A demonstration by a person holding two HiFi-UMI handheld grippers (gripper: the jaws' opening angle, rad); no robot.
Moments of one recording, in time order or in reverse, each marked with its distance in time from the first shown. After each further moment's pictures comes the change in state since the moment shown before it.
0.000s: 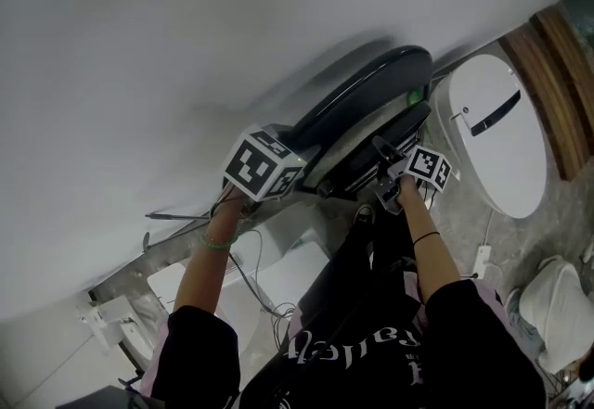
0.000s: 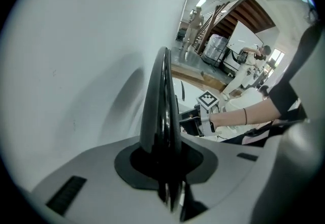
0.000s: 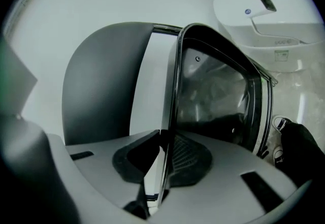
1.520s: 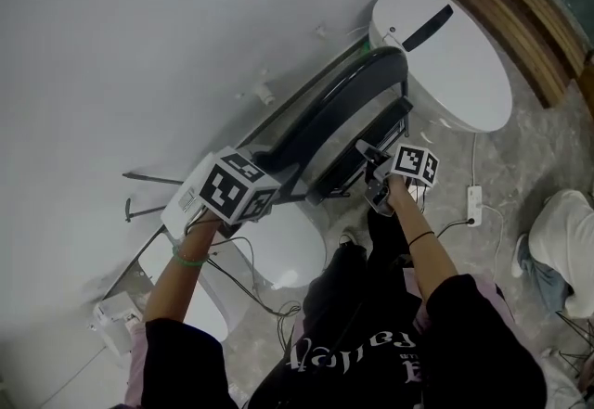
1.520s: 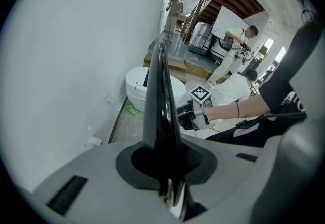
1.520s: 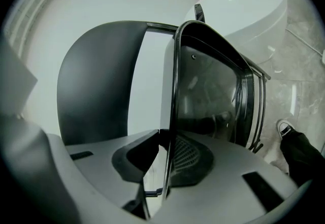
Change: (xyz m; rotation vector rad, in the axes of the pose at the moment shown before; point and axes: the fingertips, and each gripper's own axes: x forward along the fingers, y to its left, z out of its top) left arm 0.010 -0.333 -0.088 0.080 0.086 -0.037; right arm -0.293 -0.096 -0.128 0.052 0.012 0.021
